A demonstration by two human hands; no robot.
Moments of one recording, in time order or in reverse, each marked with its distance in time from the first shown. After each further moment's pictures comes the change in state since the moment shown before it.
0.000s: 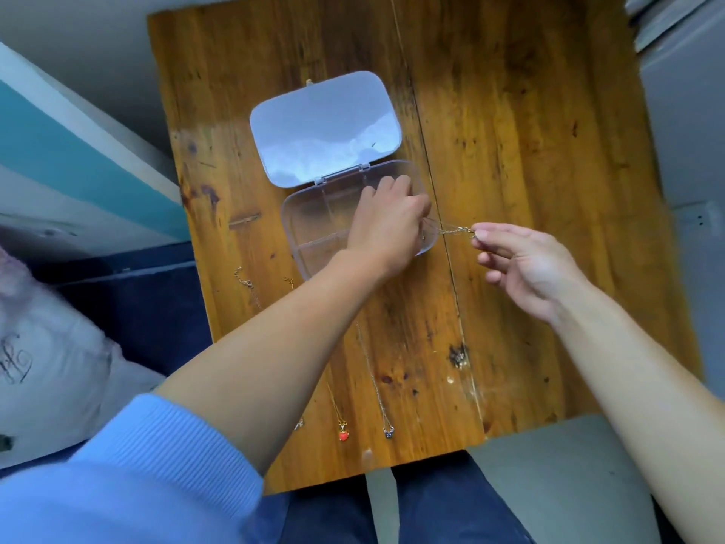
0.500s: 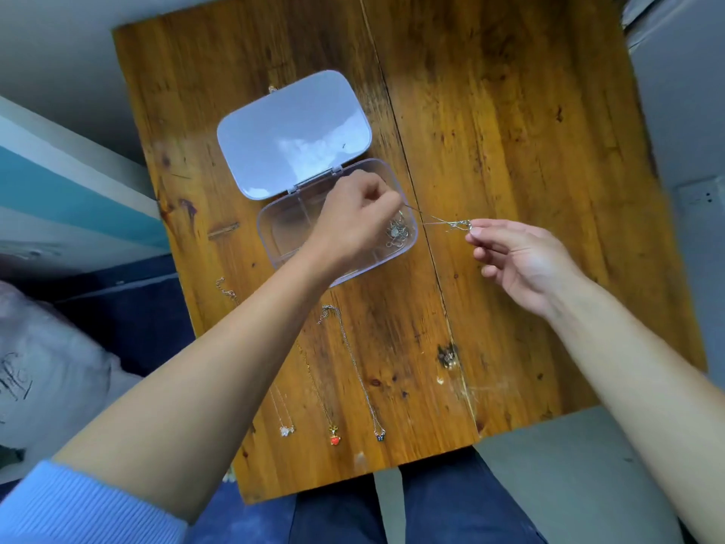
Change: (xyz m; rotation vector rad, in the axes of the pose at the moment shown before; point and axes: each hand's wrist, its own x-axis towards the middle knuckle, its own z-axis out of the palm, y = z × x) left_hand 0.000 0.000 -0.028 -0.859 -0.035 -0.365; right_hand 0.016 0.003 -0.024 0.065 -0.001 0.035
